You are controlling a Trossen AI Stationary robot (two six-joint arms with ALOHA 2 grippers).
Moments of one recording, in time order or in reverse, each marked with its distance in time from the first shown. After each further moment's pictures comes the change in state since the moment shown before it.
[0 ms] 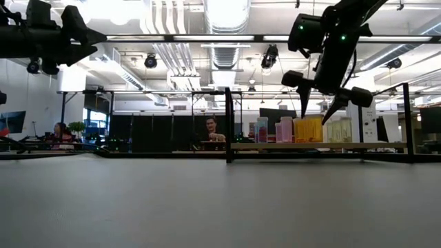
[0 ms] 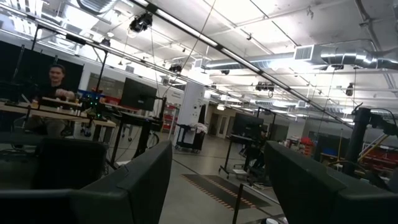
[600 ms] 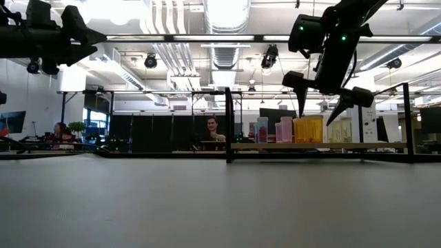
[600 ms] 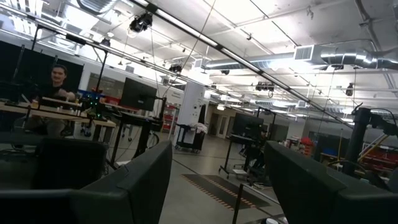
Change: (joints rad) left arm 0.000 0.000 0.000 0.000 0.000 0.000; right arm -0.002 0.000 -0.002 -0.008 0.011 -0.008
